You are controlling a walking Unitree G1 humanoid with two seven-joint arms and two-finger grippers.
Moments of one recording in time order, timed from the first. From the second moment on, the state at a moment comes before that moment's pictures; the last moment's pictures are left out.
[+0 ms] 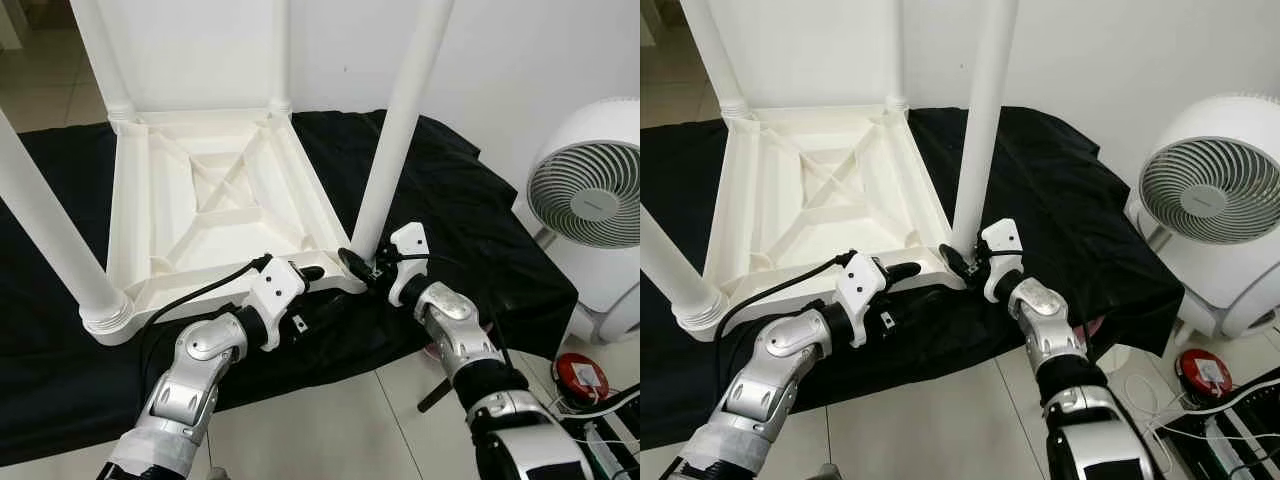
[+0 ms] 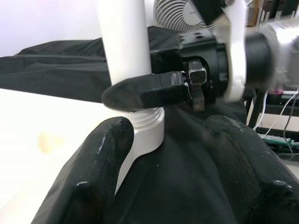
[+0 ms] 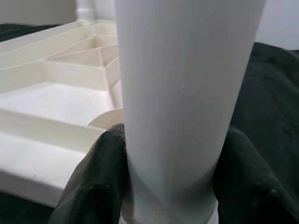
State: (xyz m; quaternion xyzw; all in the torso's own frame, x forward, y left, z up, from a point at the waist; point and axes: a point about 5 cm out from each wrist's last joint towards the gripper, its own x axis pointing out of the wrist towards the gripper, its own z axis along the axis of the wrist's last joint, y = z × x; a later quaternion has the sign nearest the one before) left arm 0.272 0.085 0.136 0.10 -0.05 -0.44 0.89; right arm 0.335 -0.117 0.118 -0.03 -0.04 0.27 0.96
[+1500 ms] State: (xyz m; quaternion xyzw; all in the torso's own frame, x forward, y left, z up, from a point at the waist) left arm 0.270 0.083 0.136 0.09 -0.05 -0.45 0.89; right arm 0.349 -0.125 0.136 -0.09 -0.01 0.42 0.90
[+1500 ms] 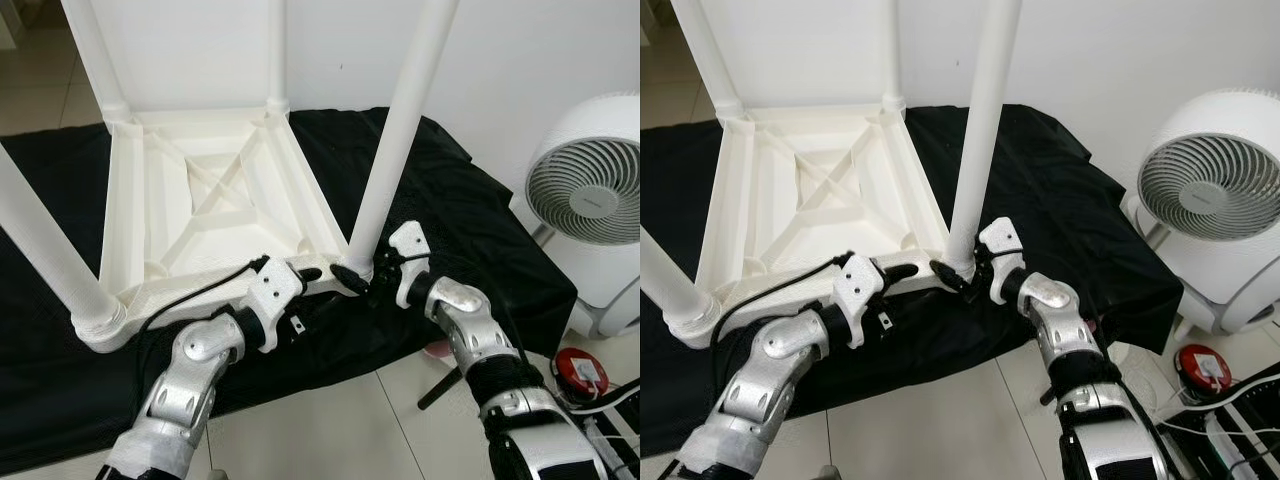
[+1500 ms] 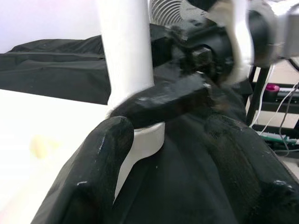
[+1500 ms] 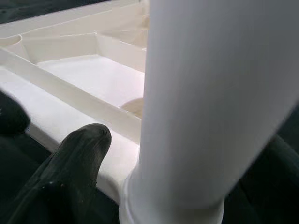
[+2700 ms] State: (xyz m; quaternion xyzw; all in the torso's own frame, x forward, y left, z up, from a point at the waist) left arm 0.260 0.078 0.132 0.09 -0.04 -0.47 0.88; right arm 0.350 -0.121 0.123 -0.05 -0.03 0.34 0.94
